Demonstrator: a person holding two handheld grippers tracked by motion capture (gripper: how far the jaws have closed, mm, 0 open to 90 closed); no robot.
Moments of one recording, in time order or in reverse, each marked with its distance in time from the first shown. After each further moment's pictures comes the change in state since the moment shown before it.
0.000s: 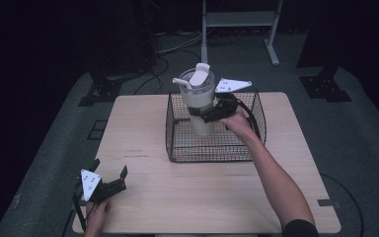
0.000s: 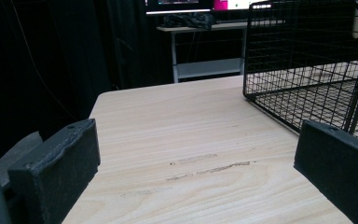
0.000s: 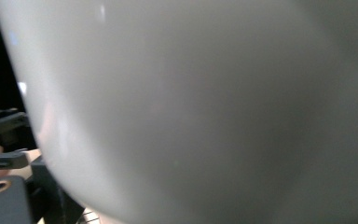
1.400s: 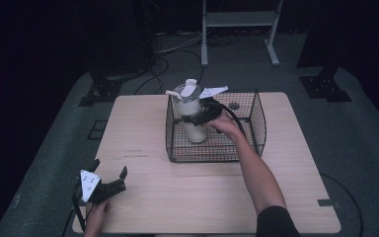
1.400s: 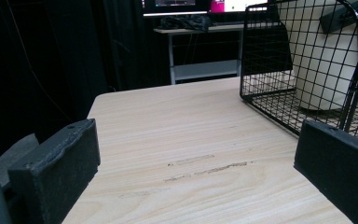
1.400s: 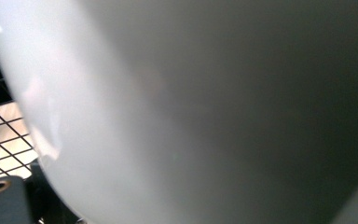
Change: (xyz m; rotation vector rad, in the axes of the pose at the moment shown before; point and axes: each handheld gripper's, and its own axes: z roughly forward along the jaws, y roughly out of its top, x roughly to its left) left arm 0.001 -0.001 -0.001 -0.010 -0.014 -0.004; right arm -0.044 -0.066 0.069 0.204 0.037 0.105
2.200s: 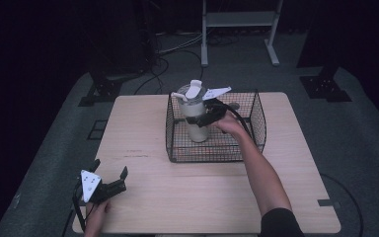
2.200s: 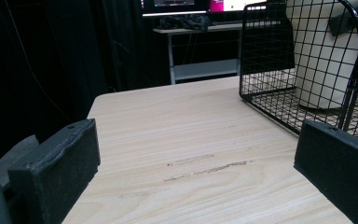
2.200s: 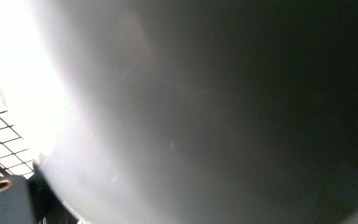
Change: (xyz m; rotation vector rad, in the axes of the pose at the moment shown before) left arm -0.001 0.000 0.000 0.001 0.000 0.012; right arm -0.001 -0.004 -0.012 0.050 -0.024 -0.047
